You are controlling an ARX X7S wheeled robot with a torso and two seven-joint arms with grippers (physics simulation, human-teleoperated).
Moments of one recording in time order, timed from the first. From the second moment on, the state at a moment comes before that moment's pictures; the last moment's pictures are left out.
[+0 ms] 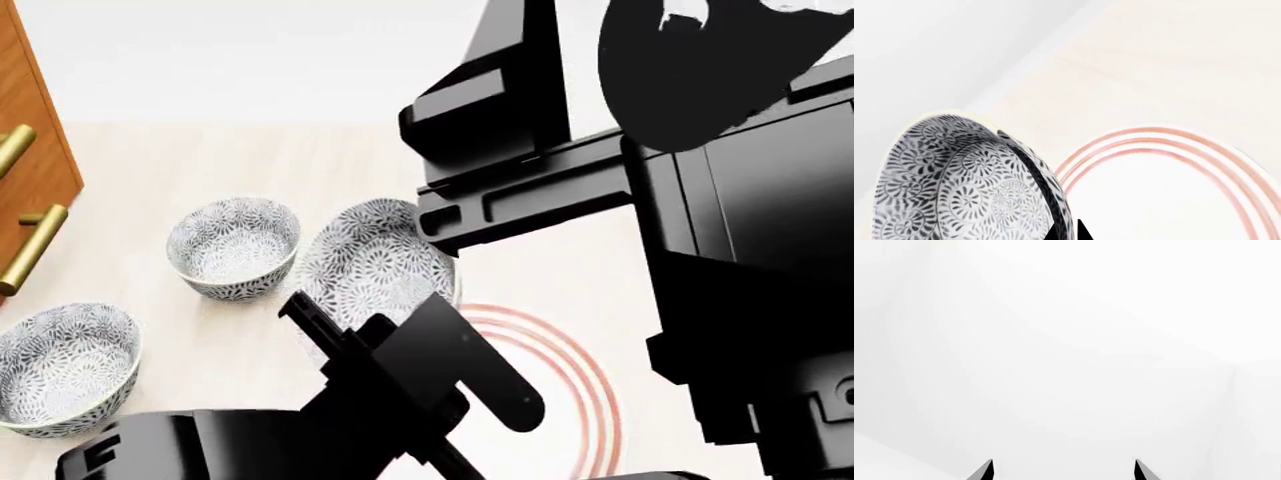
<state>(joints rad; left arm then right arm) -1.06 -0.12 1.08 -0.03 -0.76 -0.96 -0.53 1.28 0.00 -0.49 -0.80 -1.79 1.49 -1.57</state>
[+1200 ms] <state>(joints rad) -1.27 -0.01 1.28 -0.17 -0.95 -1.03 -0.43 1.24 0.00 -0.45 -0.85 -1.79 1.46 -1.57</state>
